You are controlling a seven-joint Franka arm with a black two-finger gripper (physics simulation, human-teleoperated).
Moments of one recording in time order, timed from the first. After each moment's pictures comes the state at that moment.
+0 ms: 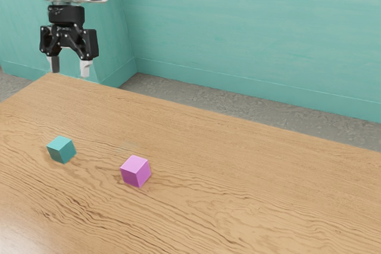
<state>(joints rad) 0.07 0.04 -0.02 -1.37 -0.05 0.99 -0.01</state>
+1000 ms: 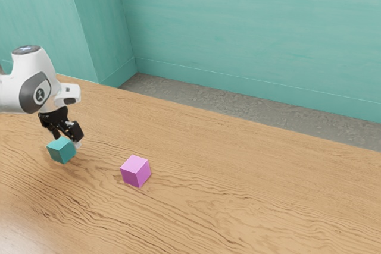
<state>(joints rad) 0.69 0.02 -0.32 -2.27 0.04 2.36 0.36</state>
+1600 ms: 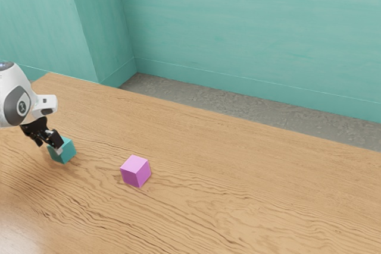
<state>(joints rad) 0.84 0.17 -0.29 -2.25 0.02 2.52 0.53</state>
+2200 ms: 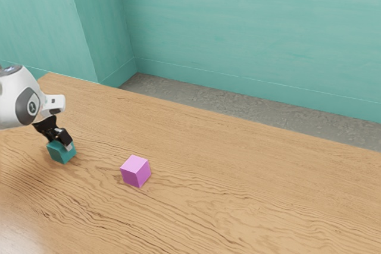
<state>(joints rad) 0.83 0.36 -0.29 -2.08 0.02 2.57 0.61</state>
